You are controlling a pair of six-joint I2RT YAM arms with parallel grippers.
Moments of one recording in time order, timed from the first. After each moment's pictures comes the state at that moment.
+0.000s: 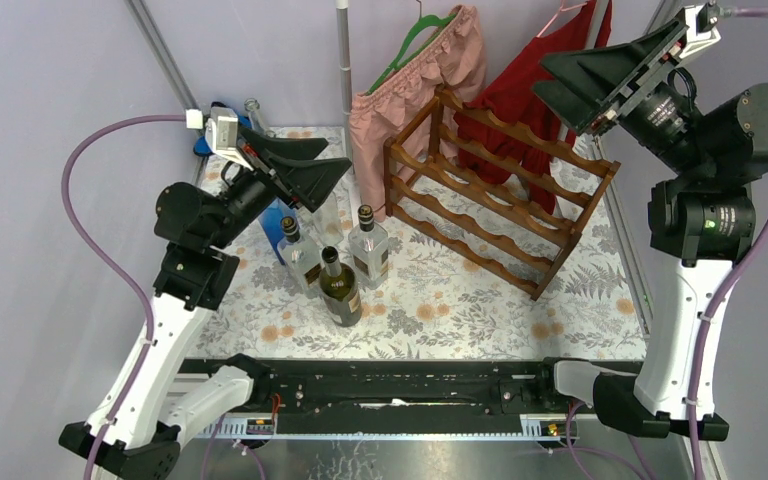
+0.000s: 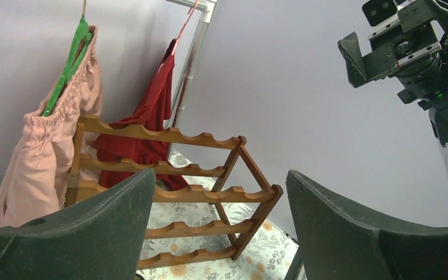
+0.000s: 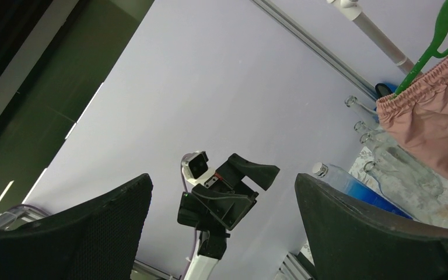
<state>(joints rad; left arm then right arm) -0.39 0.90 1.18 0.11 0.42 -0.59 -0.04 1.22 1.95 -0.34 -0.81 1.29</state>
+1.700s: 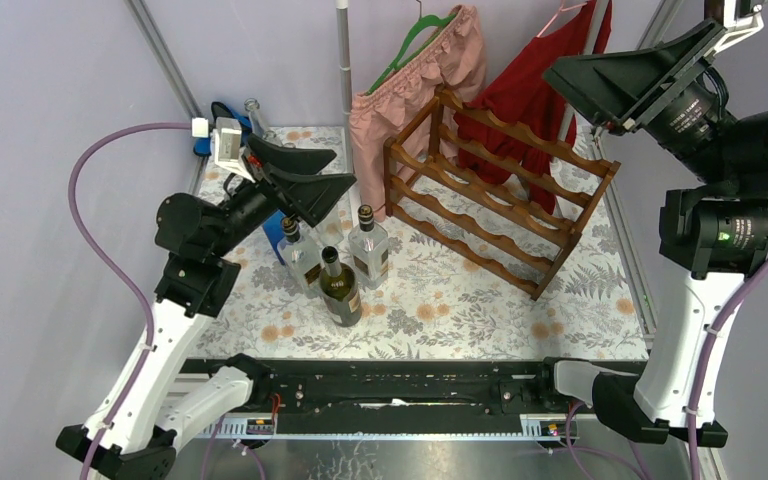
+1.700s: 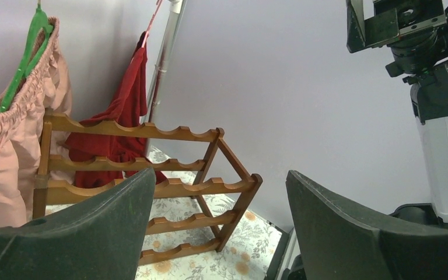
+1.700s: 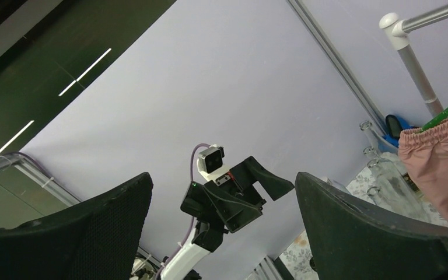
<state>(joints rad) -0.42 0.87 1.12 0.18 0.48 -0.62 -0.05 1.22 2.04 -0.22 -0.88 1.28</state>
